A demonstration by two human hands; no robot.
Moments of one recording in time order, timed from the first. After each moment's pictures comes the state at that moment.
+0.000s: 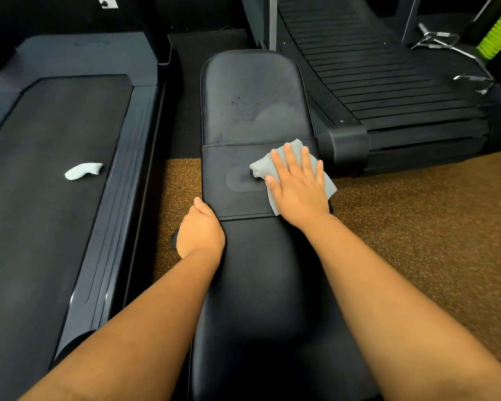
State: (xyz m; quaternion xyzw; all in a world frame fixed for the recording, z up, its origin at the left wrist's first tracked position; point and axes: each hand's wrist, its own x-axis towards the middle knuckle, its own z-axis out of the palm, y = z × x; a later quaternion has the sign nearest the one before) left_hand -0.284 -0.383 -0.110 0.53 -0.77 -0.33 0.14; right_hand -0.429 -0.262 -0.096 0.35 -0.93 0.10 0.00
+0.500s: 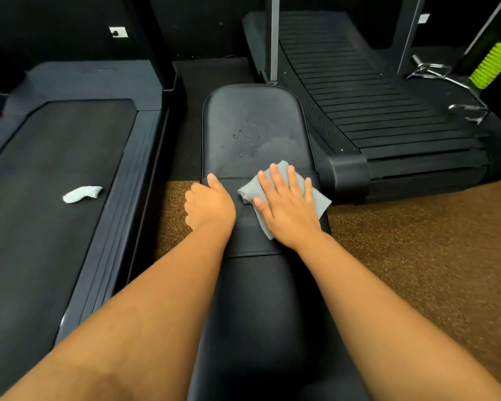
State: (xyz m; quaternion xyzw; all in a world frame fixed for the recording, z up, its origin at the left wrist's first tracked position) left_hand -0.381 -0.422 -0.066 0.57 -0.73 -0.35 0.15; right_hand -0.453 -0.291 -0.087 0.40 -0.91 0.09 0.00
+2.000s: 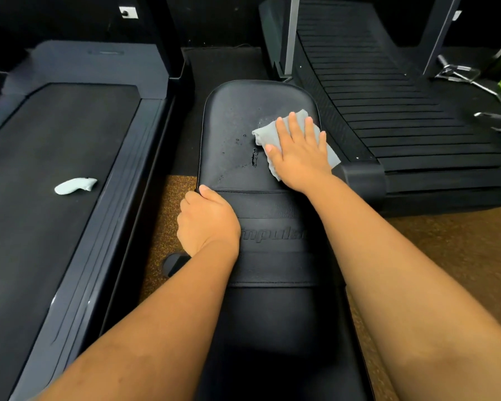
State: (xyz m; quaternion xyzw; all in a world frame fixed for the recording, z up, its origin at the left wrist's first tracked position) left_hand -0.402 -0.422 -0.086 0.61 -0.72 -0.26 0.20; right_hand -0.574 -0.362 -0.058 0.37 -0.92 0.10 0.00
